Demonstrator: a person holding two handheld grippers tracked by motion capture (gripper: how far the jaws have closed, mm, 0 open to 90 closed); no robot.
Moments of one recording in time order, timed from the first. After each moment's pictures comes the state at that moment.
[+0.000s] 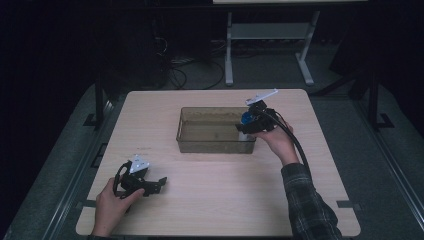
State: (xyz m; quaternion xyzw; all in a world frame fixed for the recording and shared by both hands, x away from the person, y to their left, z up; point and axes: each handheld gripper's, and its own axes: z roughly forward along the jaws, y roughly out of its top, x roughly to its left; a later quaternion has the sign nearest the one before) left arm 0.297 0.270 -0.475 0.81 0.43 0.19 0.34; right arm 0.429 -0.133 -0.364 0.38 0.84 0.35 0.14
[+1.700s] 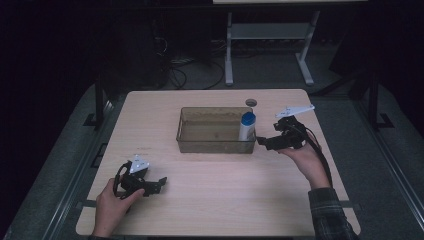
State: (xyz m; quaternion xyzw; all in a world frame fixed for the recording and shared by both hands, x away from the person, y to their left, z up) left arm 0.297 0.270 -0.475 0.81 0.44 0.19 0.34; right arm 0.367 -0.197 -0.361 0.41 0.81 0.38 0.15
